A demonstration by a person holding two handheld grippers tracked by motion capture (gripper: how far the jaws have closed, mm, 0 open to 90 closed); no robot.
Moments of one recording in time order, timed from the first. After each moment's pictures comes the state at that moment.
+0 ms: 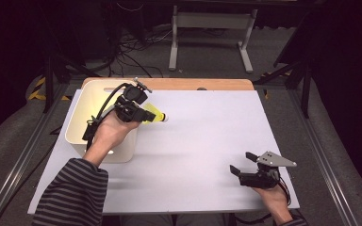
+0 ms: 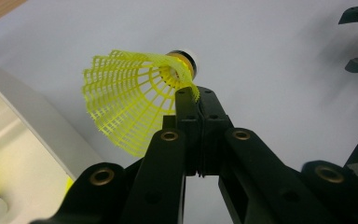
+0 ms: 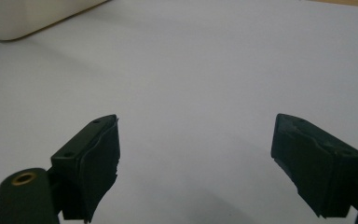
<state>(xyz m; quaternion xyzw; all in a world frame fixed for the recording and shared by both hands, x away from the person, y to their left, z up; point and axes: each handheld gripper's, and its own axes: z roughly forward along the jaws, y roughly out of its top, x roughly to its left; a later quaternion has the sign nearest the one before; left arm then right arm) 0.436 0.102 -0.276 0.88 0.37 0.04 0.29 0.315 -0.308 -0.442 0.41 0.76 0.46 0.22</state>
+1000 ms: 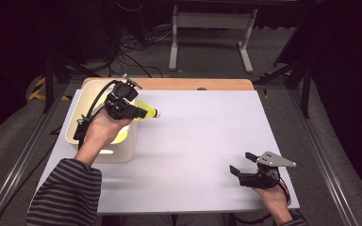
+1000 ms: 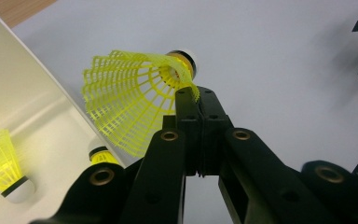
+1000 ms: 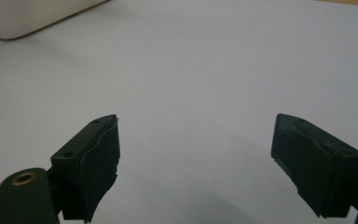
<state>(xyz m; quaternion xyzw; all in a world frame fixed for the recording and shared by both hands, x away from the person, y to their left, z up) 0.435 0.124 -0.269 0.87 0.39 0.06 0.30 0.315 -0.307 -0.442 0.41 0.76 0.46 0.22</state>
